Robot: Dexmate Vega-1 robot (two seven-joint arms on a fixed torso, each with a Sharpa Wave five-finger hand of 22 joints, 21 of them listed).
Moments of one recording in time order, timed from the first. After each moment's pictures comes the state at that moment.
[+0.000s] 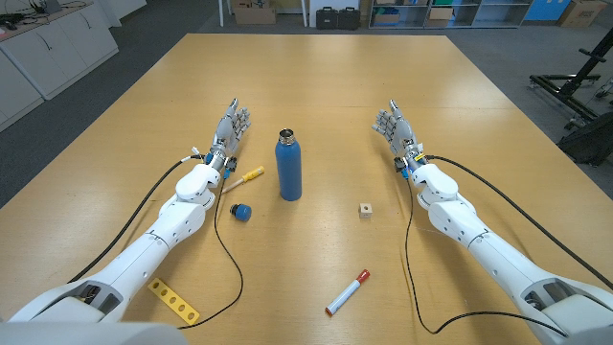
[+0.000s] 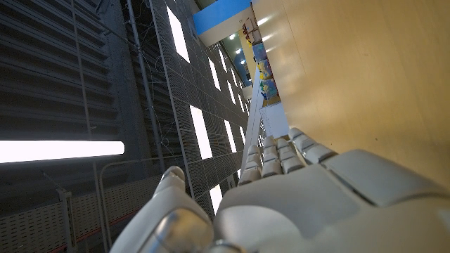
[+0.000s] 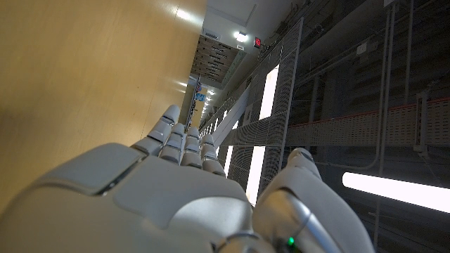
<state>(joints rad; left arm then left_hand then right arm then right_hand) 0.93 0.53 0.36 -1.39 -0.62 -0.35 0.02 0.04 -0.07 0.29 0.00 0.19 0.05 0.06 0.22 0.19 0.05 0.06 0.21 0.25 0.02 0.01 0.21 0.18 0.06 -0.04 0.20 0.17 -0.88 -0.52 -0.38 -1.35 0.62 0.30 0.00 0.22 0.03 0.16 -0.04 0.19 0.07 0.12 0.23 0.19 0.08 0.10 0.24 0.19 0.00 0.09 0.25 0.28 0.04 0.00 0.66 0.17</state>
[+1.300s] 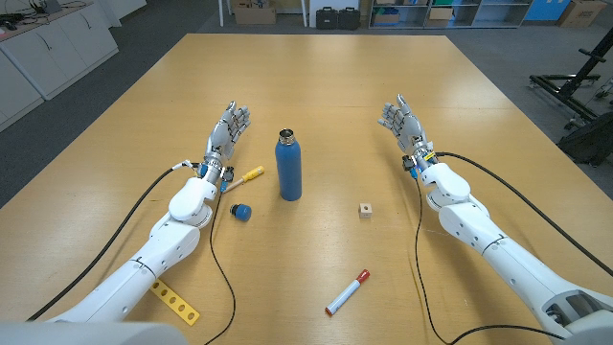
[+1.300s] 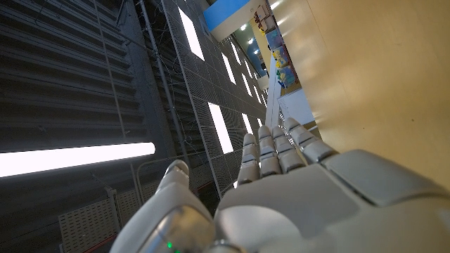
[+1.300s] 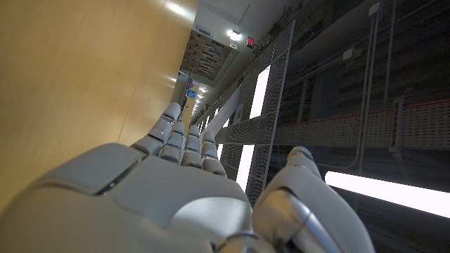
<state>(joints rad) 1.12 0.59 0.31 -1.62 -0.51 -0.43 0.14 0.08 -0.04 0.32 -0.05 0.19 0.18 0.05 0.25 0.19 0.18 0.05 0.24 0.21 0.16 -0.02 0.23 0.18 0.18 -0.04 0.22 0.17 -0.93 -0.57 -0.34 -1.44 0.62 0.31 -0.02 0.23 0.04 0.17 -0.04 0.19 0.10 0.13 0.23 0.19 0.09 0.10 0.24 0.19 0.02 0.10 0.25 0.28 0.06 0.01 0.65 0.17</state>
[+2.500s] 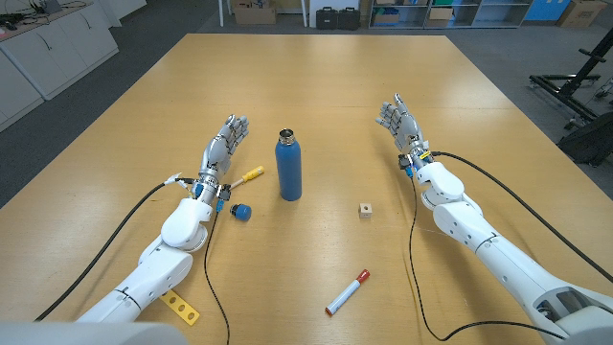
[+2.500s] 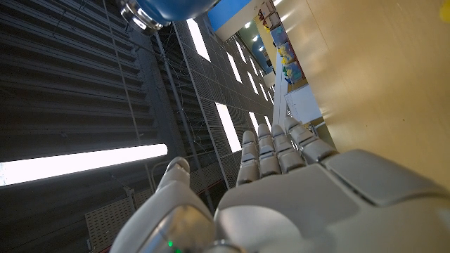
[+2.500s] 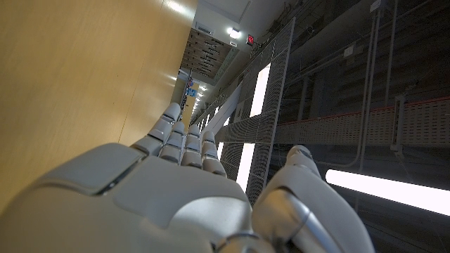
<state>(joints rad) 1.29 0.60 0.28 -1.72 -0.41 -0.52 0.20 0.10 -0.03 0.33 -0.07 0.19 0.20 0.05 0.25 0.19 0.20 0.04 0.24 0.21 0.18 -0.02 0.23 0.18 0.19 -0.04 0.22 0.17 -0.92 -0.55 -0.36 -1.42 0.61 0.32 -0.03 0.24 0.05 0.17 -0.04 0.19 0.10 0.13 0.23 0.19 0.10 0.10 0.24 0.19 0.02 0.09 0.25 0.27 0.06 0.01 0.64 0.17</state>
